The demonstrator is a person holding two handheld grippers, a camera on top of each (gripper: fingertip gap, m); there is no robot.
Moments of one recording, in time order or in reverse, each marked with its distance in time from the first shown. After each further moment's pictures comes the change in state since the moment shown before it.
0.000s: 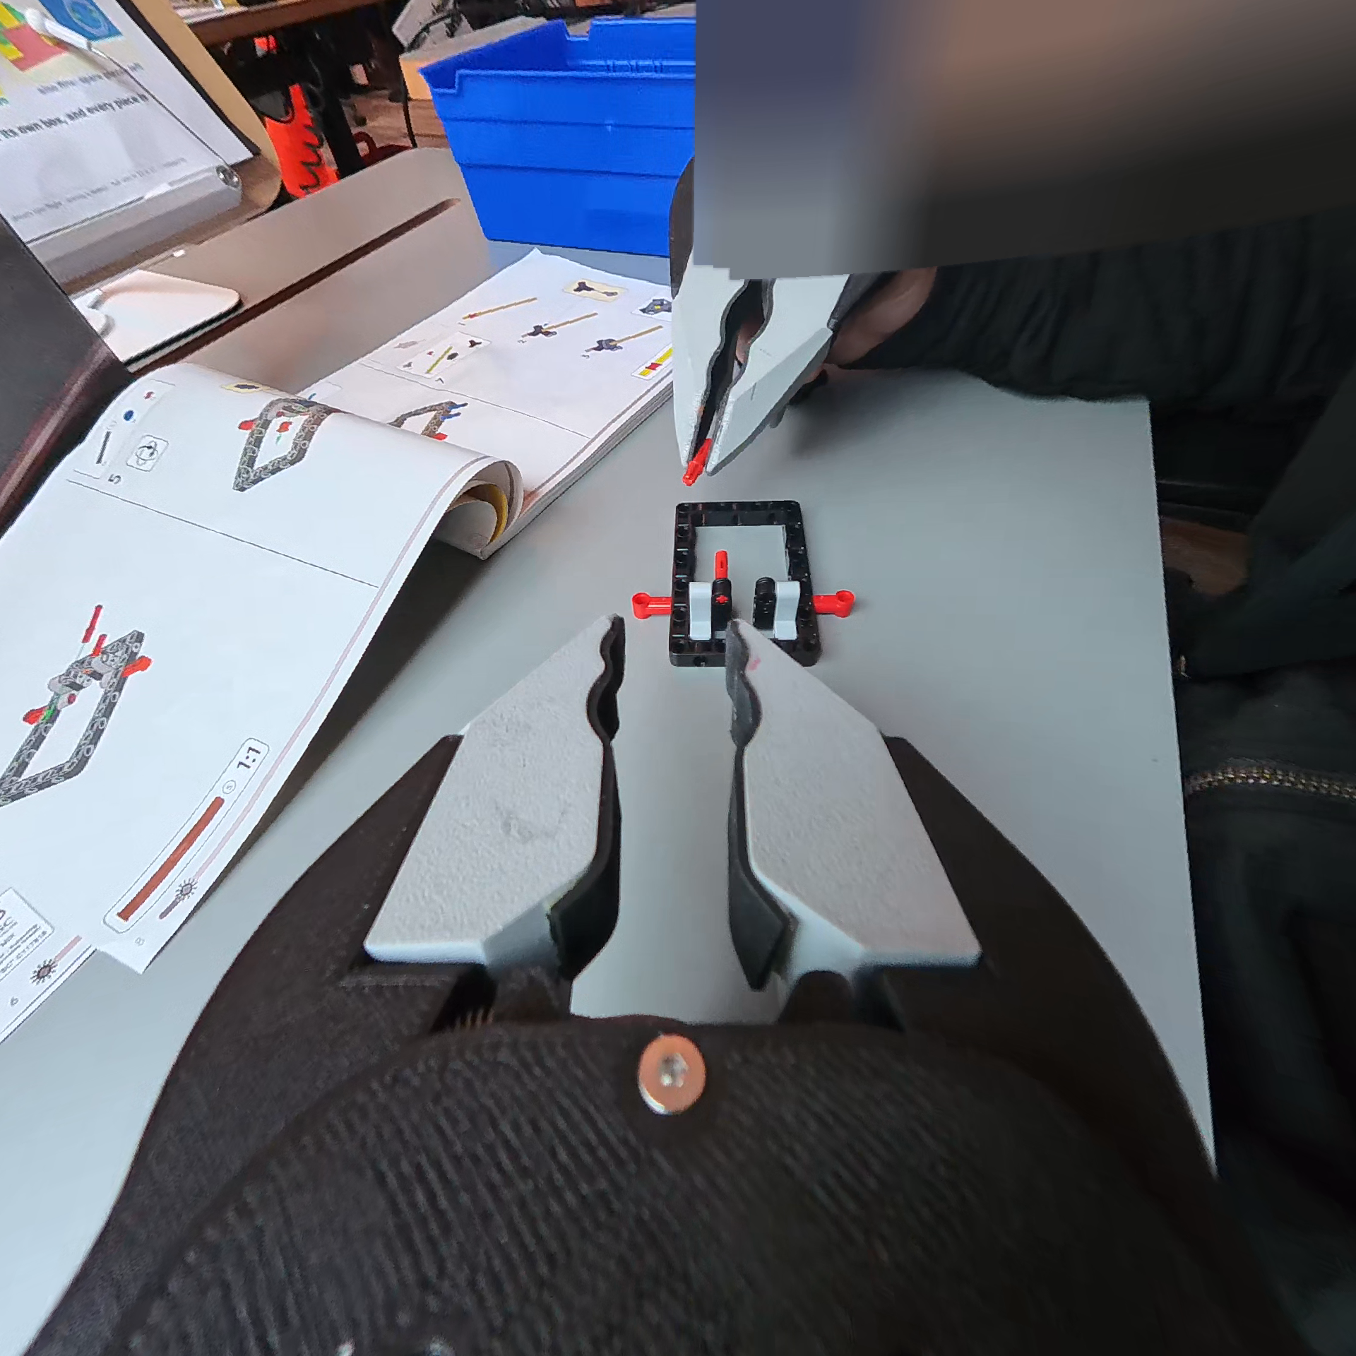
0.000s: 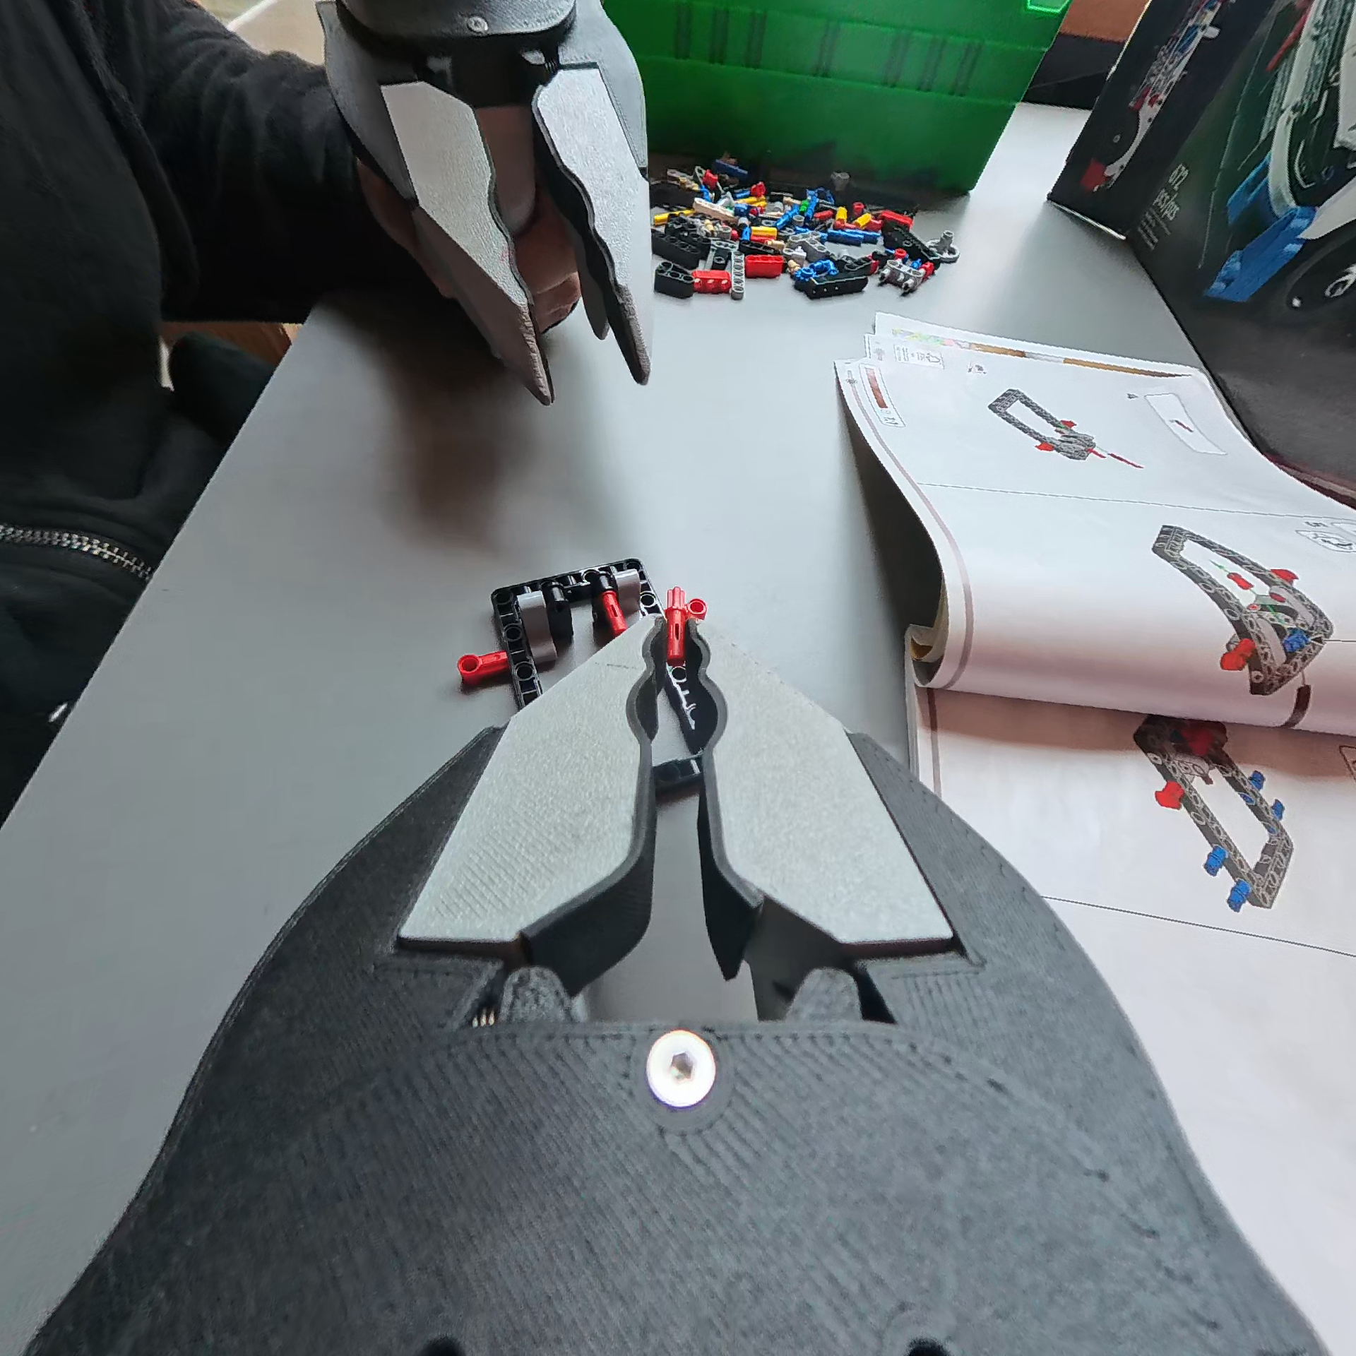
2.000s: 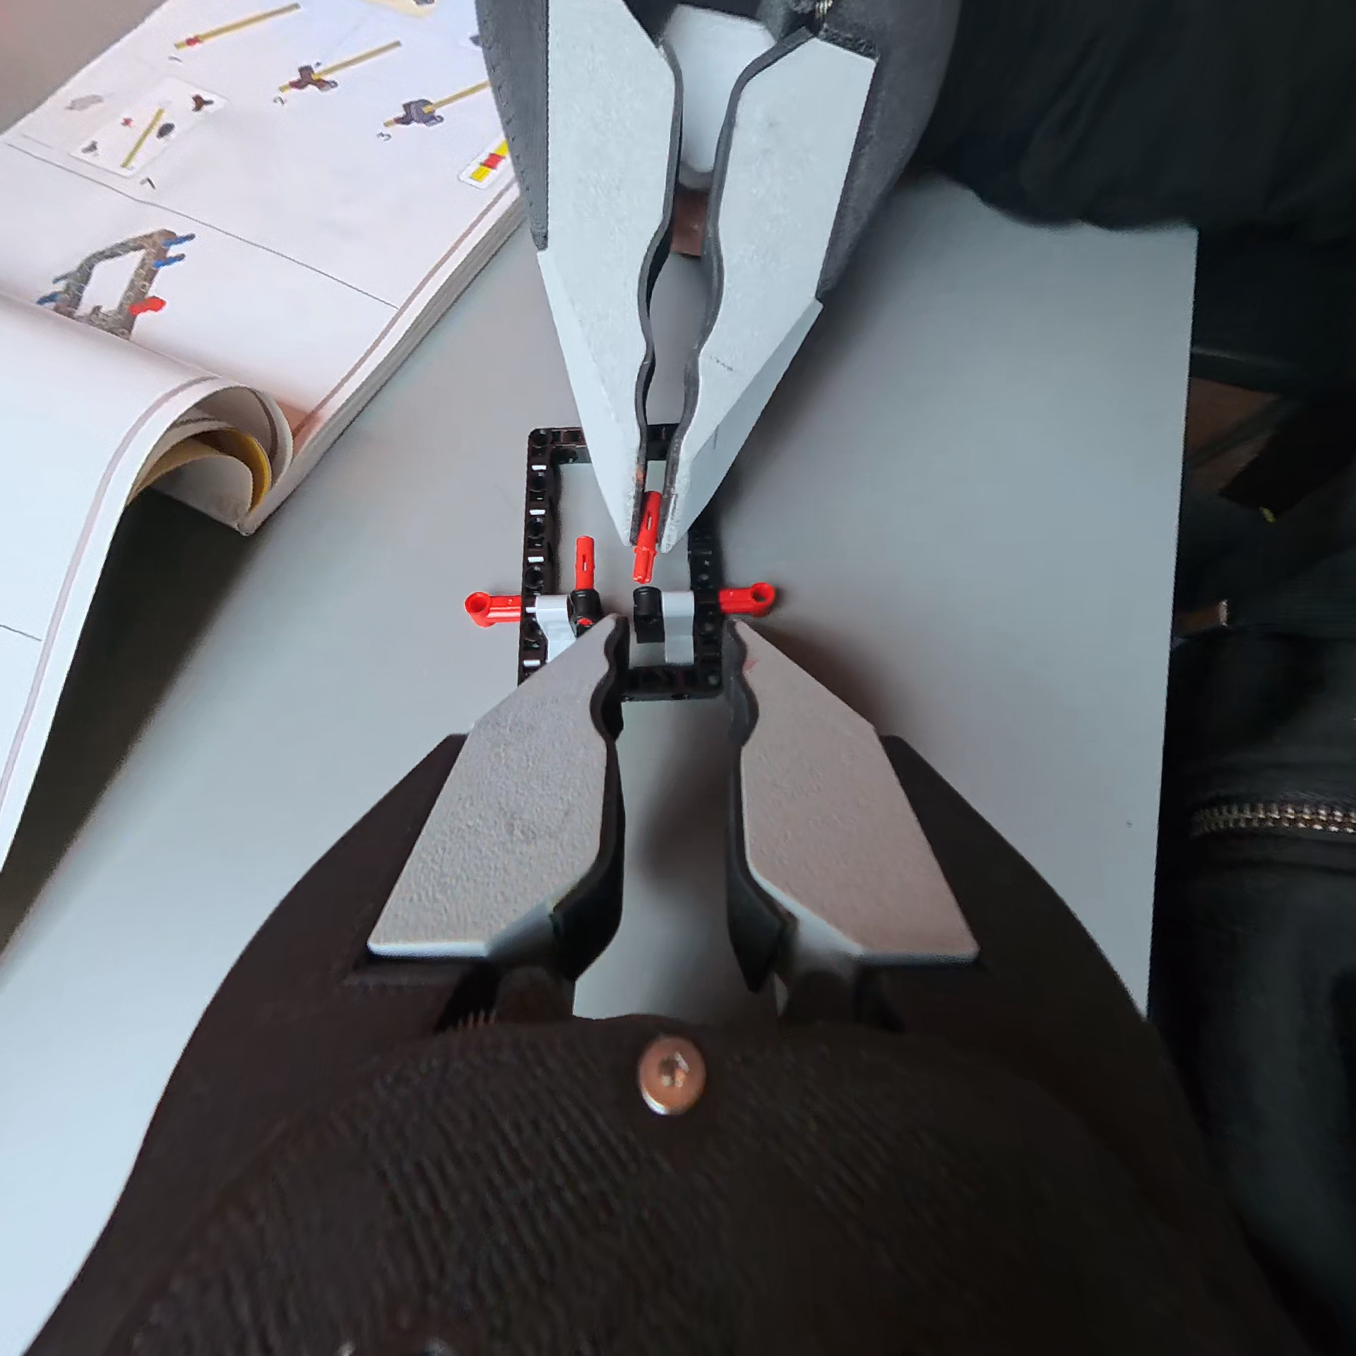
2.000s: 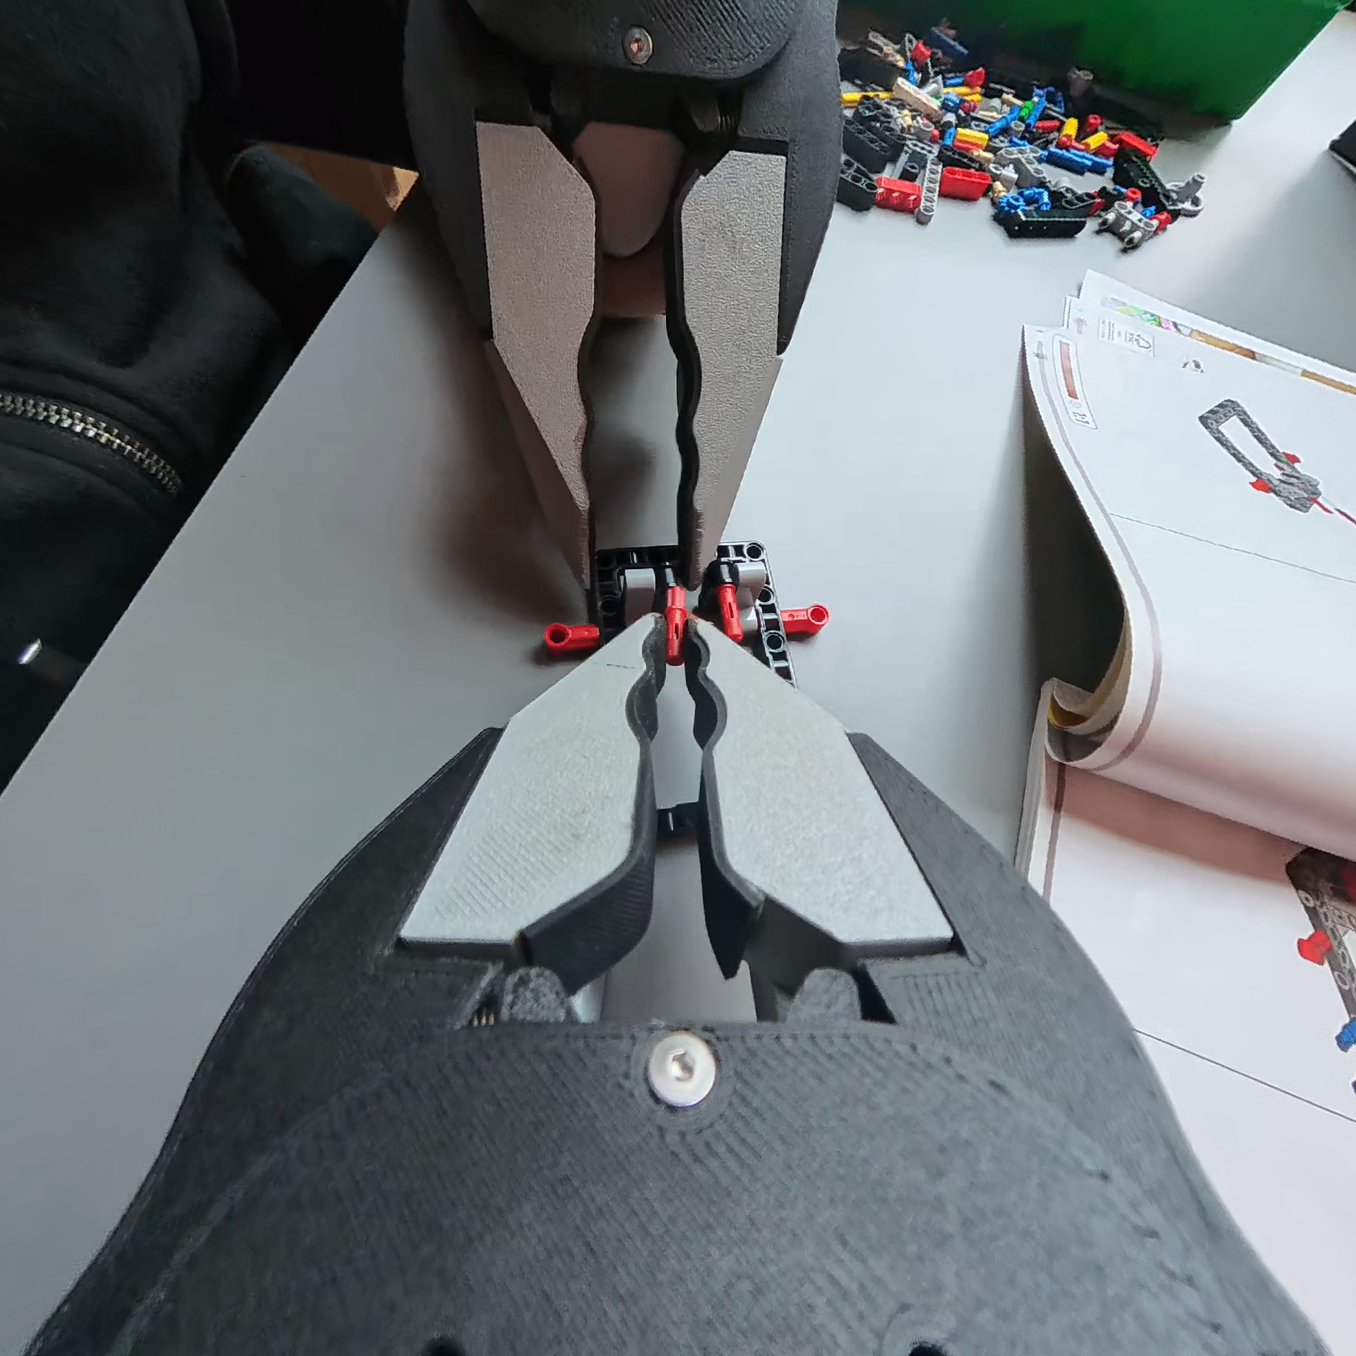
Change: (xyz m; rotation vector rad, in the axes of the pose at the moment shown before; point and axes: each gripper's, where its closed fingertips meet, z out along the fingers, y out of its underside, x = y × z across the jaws) left arm 0.040 0.025 0.058 -0.306 0.095 -0.008; right arm -0.033 0.013 0.018 -0.132 -0.164 -0.138
